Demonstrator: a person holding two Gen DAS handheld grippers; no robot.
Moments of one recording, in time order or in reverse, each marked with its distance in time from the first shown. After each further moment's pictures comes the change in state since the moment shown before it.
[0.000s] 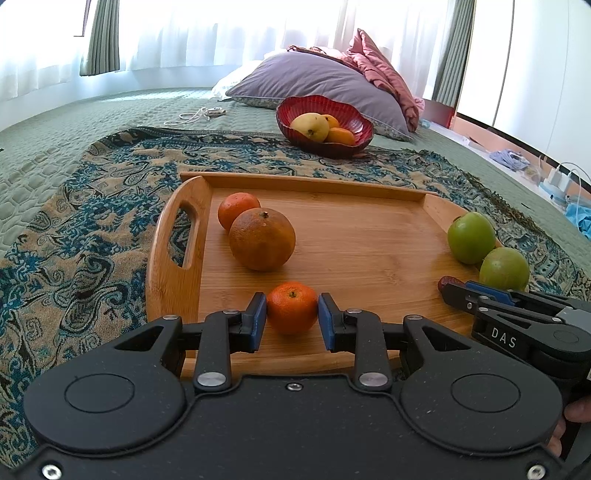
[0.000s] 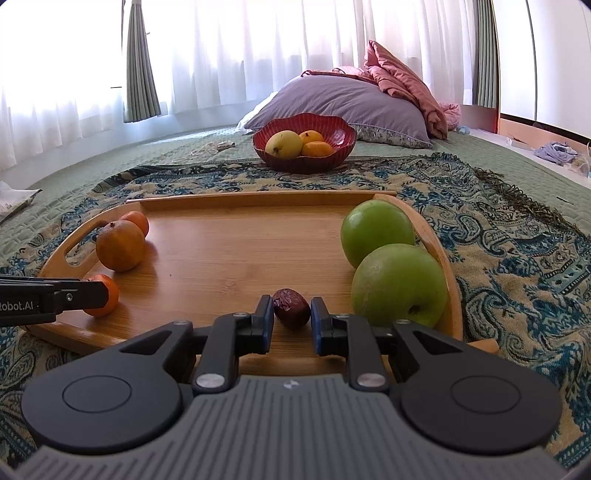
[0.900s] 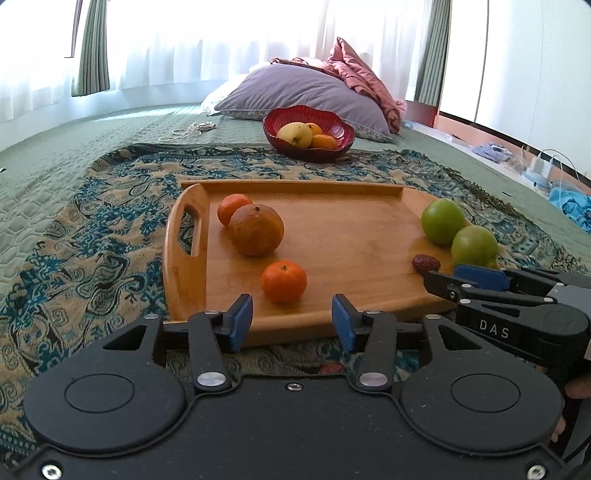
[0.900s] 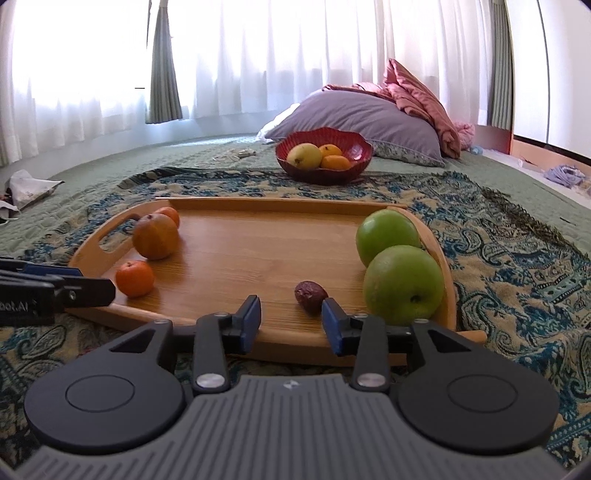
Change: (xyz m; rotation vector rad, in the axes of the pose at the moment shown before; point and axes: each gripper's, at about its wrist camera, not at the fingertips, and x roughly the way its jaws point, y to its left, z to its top) left arm -0.049 -0.005 -0.023 0.068 -0.034 -0.023; right arm -0.037 0.010 -0.010 -0.069 -0.043 0.046
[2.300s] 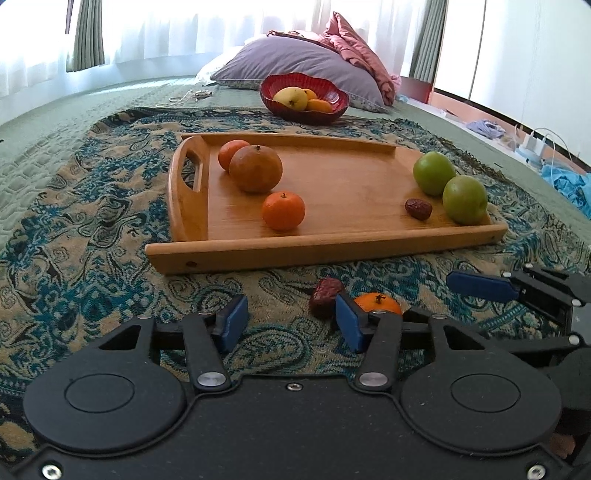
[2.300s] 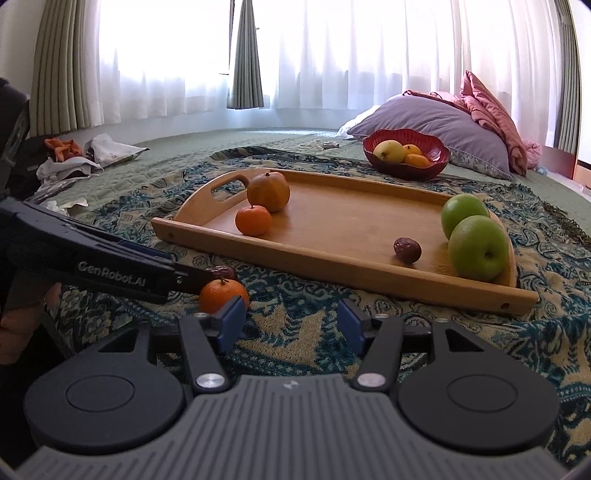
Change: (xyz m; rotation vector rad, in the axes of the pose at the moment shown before) left arm -0.011 0.009 -0.038 -0.010 0.086 -0.032; right arm -0.048 0.036 -0.039 -0.138 0.012 0.212
